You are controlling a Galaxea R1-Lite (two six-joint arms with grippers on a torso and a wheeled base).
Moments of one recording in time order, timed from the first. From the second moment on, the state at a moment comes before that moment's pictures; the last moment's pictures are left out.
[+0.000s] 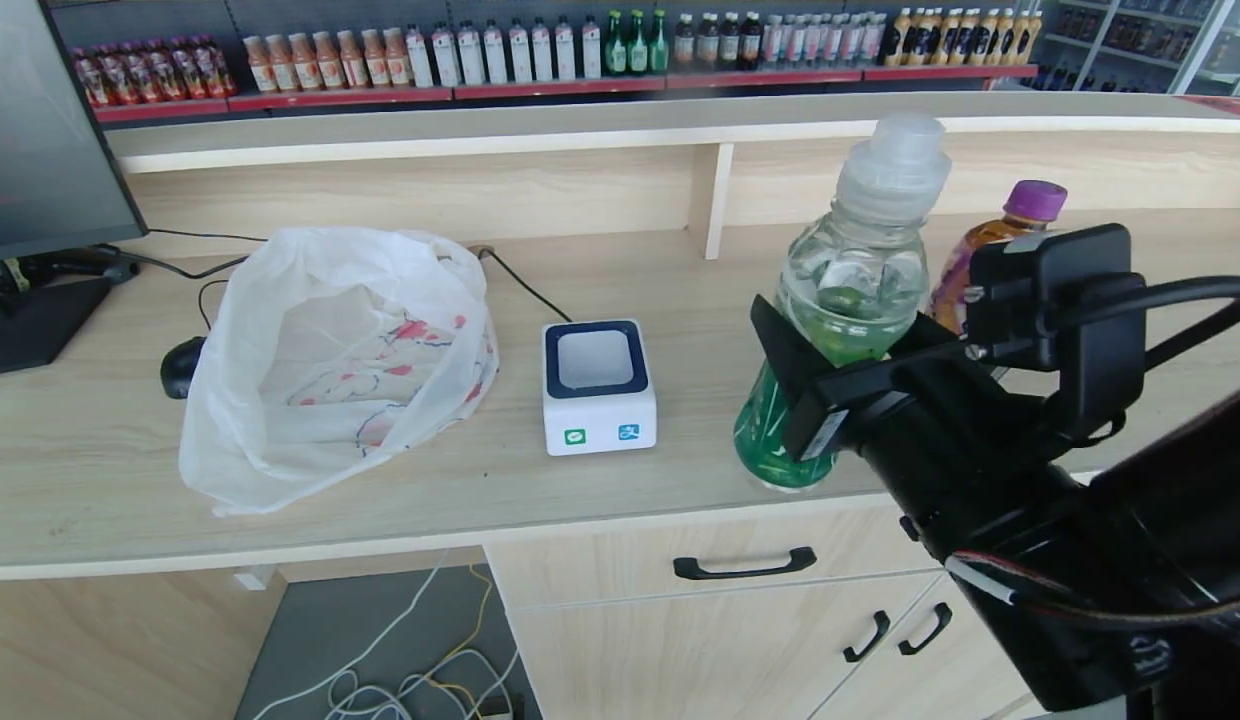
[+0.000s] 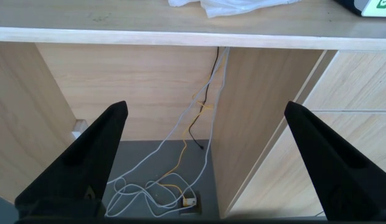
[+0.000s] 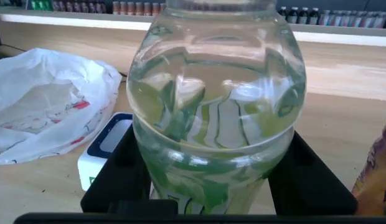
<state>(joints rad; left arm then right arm) 0.00 0.00 0.00 0.00 0.00 0.00 0.90 1.68 -0.59 -1.54 -0.52 -0.33</state>
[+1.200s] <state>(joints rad) 0.00 0.00 0.00 0.00 0.00 0.00 1.28 1.70 -0.34 -1.57 -0.55 -0.80</state>
